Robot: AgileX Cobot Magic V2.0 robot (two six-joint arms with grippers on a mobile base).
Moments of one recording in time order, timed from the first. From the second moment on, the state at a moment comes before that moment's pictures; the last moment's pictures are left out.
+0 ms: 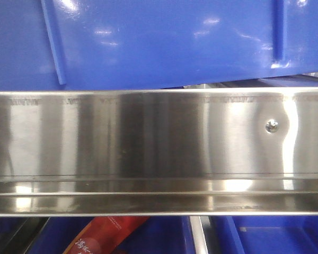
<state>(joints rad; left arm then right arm) 0.01 1.39 -1.51 -0.23 0.94 -0.03 0.24 1.62 -1.84 -0.09 1.22 0.08</state>
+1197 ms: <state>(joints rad) -0.06 1.53 -1.54 -0.09 0.98 -0.14 0.24 1.62 -1.84 -0.09 1.22 0.08</state>
